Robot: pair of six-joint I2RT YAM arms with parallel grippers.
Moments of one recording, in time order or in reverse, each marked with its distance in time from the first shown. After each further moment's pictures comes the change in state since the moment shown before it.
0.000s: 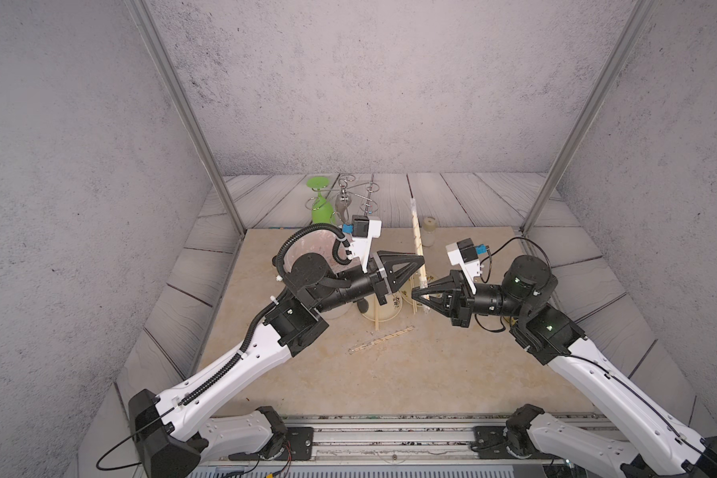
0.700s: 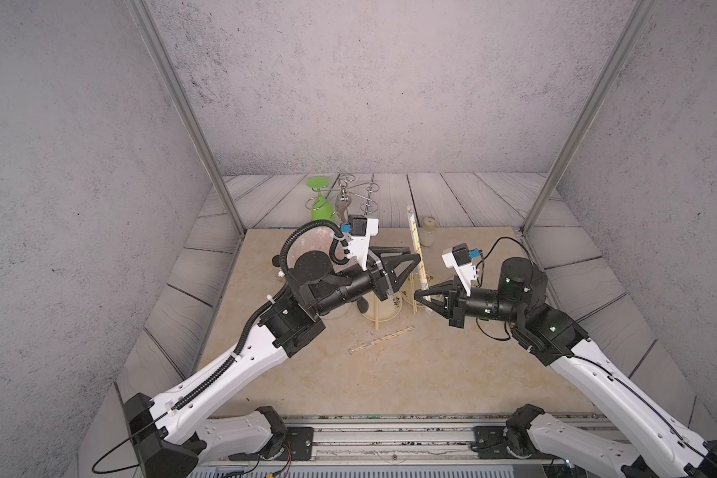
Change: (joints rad) left arm -0.004 -0.015 0.045 -0.183 -0.170 0.079; right arm -0.001 -0.008 0.006 -0.246 0.170 -0.087
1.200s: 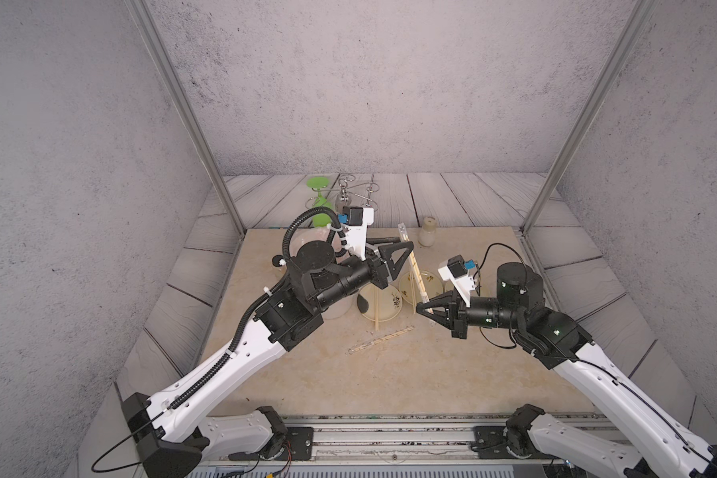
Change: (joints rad) left arm 0.002 0.034 0.102 -0.154 -0.153 0.025; right arm 0.021 -0.024 0.000 -0.157 -0.011 -0.154
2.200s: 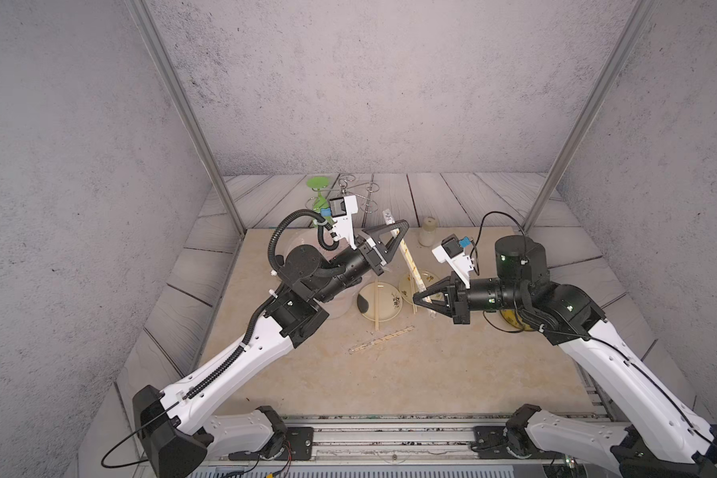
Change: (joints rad) left arm 0.037 0.028 -0.113 0.433 0.105 -0.271; right arm 0.027 0.175 0.389 -0.293 -0.018 0.079
